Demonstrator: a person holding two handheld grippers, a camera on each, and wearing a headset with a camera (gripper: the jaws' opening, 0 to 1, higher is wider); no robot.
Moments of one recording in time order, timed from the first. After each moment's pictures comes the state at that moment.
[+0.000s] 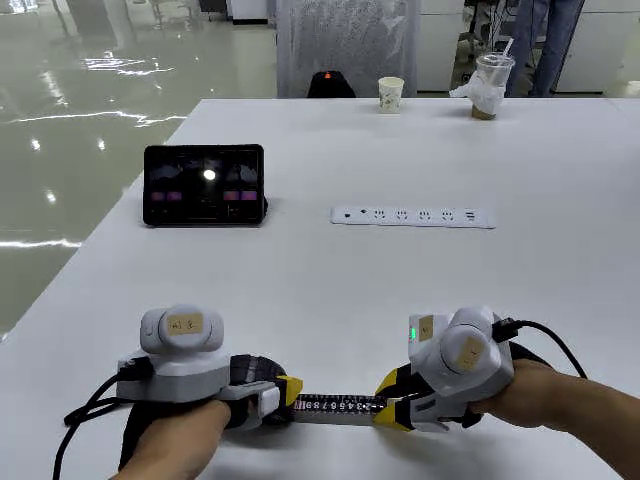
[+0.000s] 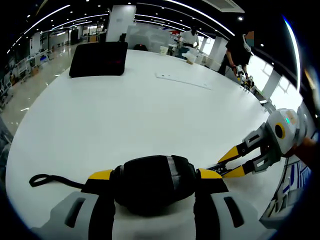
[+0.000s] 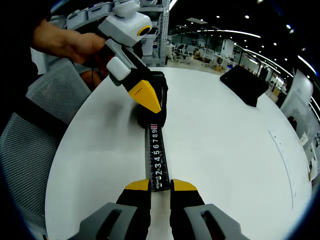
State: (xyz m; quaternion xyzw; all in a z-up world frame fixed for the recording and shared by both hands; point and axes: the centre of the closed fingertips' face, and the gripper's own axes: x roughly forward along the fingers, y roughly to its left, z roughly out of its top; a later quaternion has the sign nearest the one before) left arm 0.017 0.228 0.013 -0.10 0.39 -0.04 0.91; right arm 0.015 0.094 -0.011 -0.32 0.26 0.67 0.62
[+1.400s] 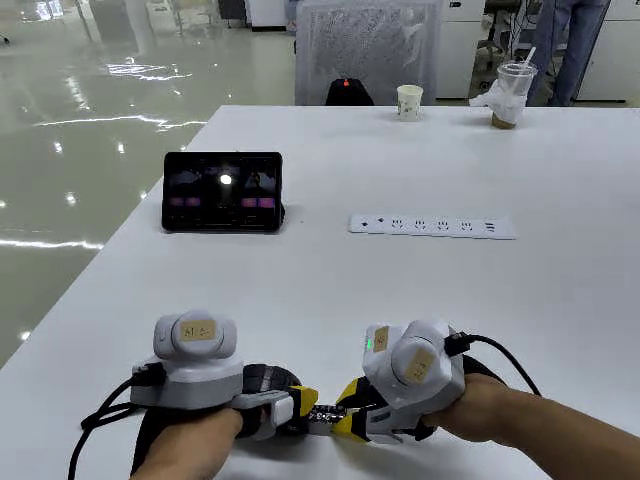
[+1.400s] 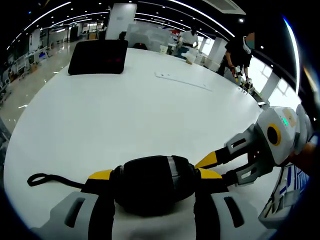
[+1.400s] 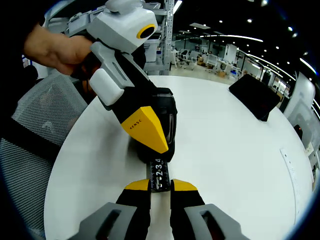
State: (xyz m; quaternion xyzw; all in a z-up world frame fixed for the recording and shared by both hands) left arm 0.015 0.228 0.014 -0.11 0.40 -0.05 0.91; right arm 0.004 0.158 -0.011 -0.30 0.25 0.69 0.61
